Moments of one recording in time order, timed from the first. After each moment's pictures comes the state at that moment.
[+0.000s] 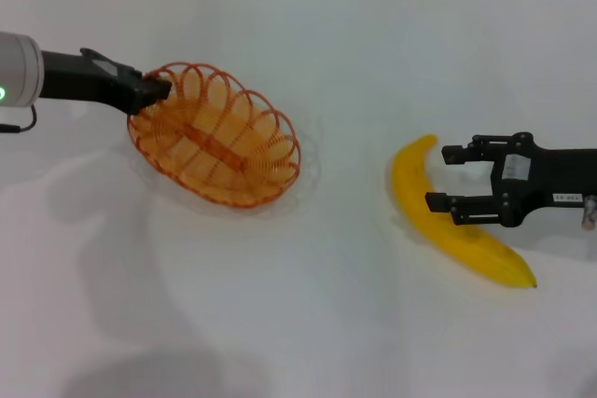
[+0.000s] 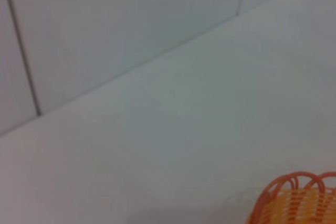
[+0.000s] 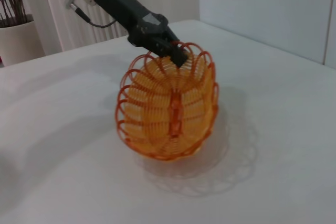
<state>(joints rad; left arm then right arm) -0.71 -2.03 0.84 0.79 2.31 1.19 -1.83 0.40 2.03 -0.86 -0.77 -1.99 -1.48 1.34</state>
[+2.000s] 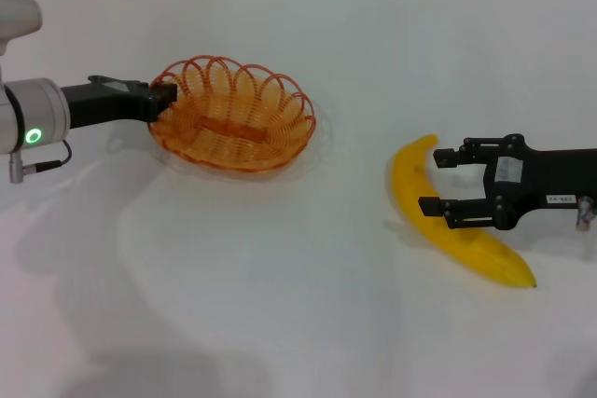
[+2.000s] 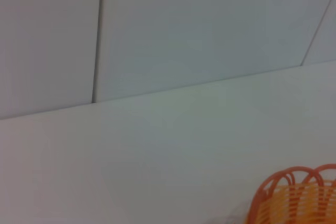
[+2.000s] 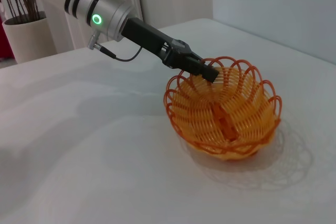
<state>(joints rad) -0.70 -2.03 0.85 0.45 1.94 0.89 -1.60 0.41 2.03 -0.87 -0.77 -2.00 -1.49 1.34</state>
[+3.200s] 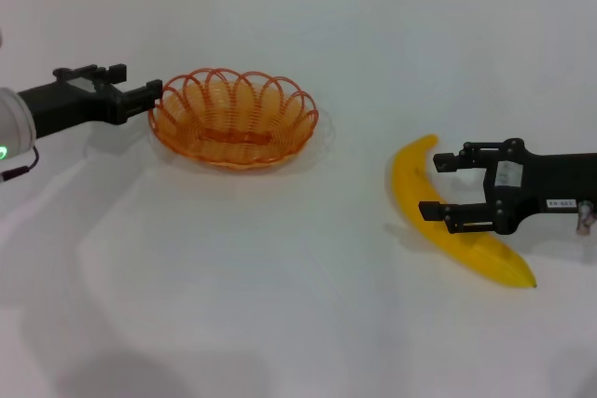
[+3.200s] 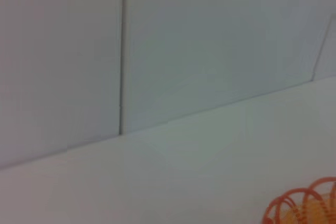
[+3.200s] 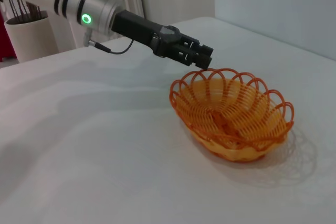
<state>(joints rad) -0.59 -2.04 0.85 0.51 1.77 0.92 -1.33 0.40 2.03 -0.88 -0.77 -1.99 -1.50 1.34</state>
